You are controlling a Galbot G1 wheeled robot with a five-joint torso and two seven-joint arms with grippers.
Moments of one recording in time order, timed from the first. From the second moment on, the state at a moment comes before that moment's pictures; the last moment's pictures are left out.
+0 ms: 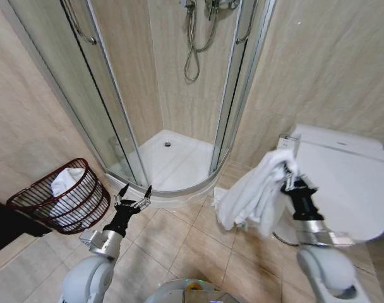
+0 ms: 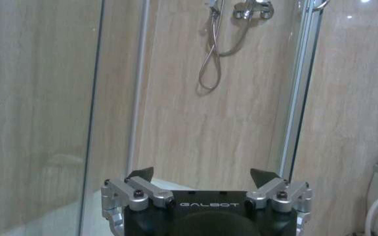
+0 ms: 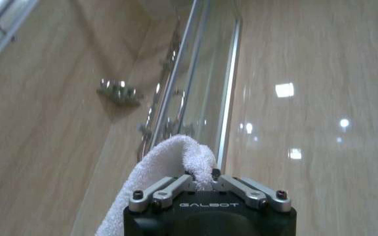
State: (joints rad) left arm 1.72 -1.40 -0.72 -2.35 -0.38 0.11 0.16; right arm -1.55 1.16 0.83 2.37 0.31 0.23 0.05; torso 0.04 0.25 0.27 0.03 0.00
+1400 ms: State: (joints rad) left arm 1.72 -1.40 -0.72 -2.35 -0.38 0.11 0.16; right arm -1.56 1.10 1.06 2.50 0.50 0.17 0.08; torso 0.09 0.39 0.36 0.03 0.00
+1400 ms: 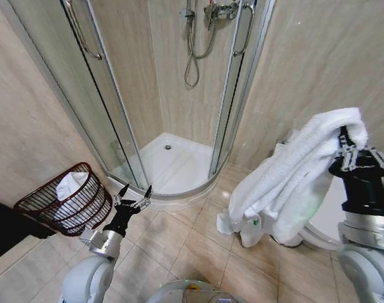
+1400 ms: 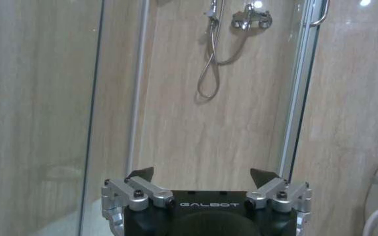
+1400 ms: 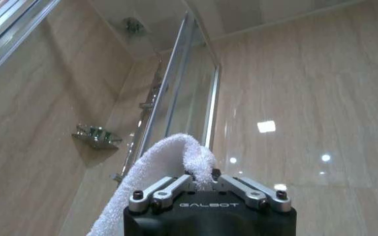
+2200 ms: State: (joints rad) left arm 1.72 -1.40 -0.72 -2.35 -0.38 0.11 0.16; right arm -1.51 1.07 1.05 2.50 0.52 0.15 0.09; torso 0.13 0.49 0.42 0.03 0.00
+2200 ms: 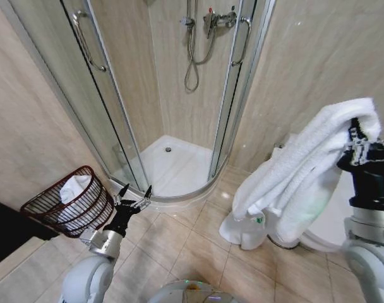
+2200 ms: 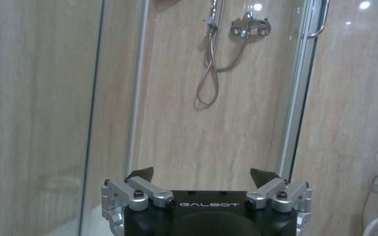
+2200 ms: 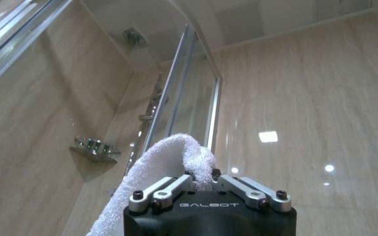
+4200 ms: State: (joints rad) left arm 1.72 -1.40 -0.72 -2.35 -0.38 0.11 0.16; right arm -1.48 1.05 1.01 2.50 0.52 0.15 0.08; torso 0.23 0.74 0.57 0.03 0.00
